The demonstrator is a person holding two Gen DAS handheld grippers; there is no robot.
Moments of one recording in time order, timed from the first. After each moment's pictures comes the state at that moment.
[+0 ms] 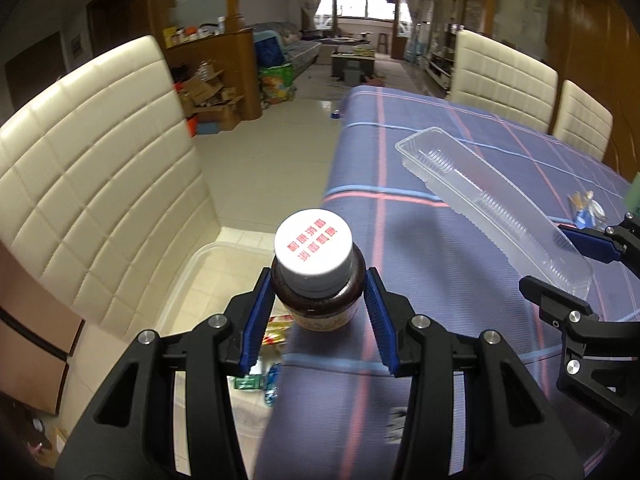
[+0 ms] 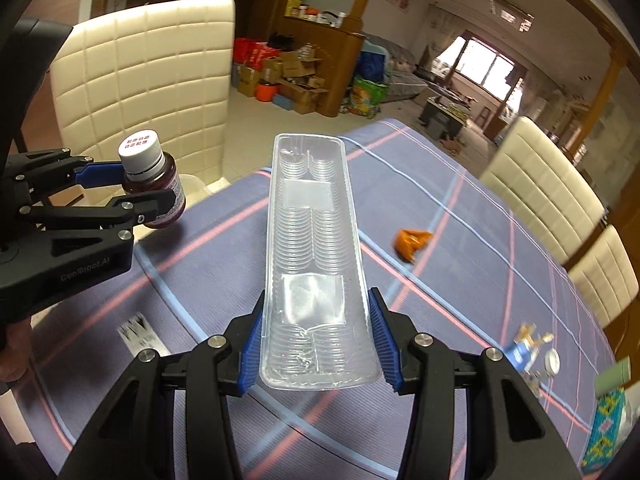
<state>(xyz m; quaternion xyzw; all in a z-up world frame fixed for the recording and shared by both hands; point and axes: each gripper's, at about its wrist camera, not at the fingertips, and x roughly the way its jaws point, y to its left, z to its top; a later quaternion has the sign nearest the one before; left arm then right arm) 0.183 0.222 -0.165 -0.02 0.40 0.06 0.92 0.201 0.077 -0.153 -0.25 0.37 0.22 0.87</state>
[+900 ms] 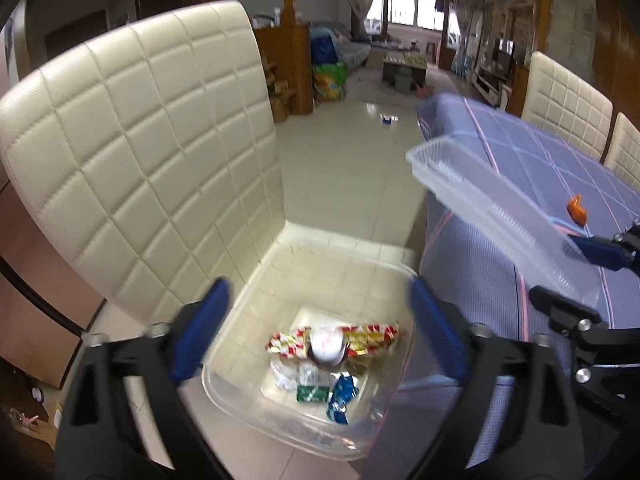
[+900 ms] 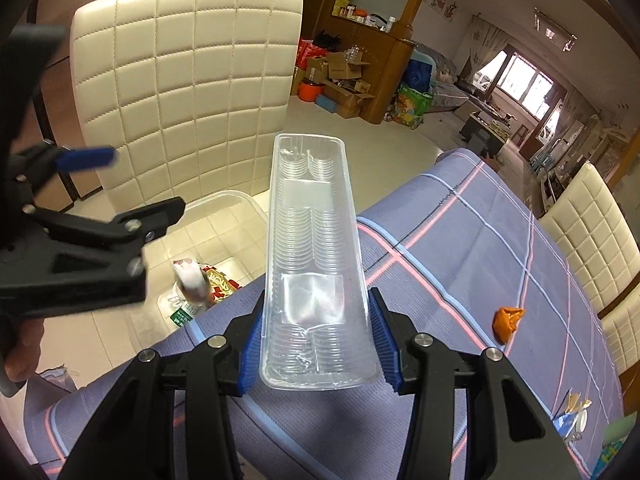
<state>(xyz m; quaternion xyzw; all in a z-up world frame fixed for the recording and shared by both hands) 0.185 0.315 -0.189 -0.05 0.38 0.14 0.91 0.222 0.175 -0.175 -0.27 0.37 0.28 0.85</state>
